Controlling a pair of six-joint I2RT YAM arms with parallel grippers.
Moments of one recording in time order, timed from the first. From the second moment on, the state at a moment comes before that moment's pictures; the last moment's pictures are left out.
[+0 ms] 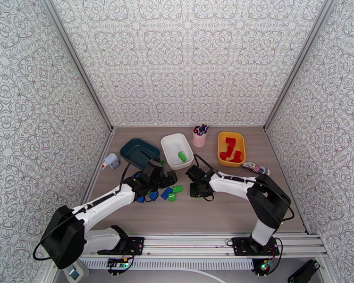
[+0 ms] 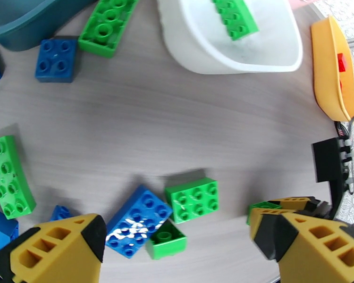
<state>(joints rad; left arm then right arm) -0.60 1.26 0.72 -0.36 0.01 -0.89 0.83 1.76 1.07 -0.61 0.05 0.76</state>
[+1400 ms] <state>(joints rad) -0.32 1.16 0.69 -0.28 0.23 -0.86 0.69 1.93 1.67 -0.81 -0.09 0.62</state>
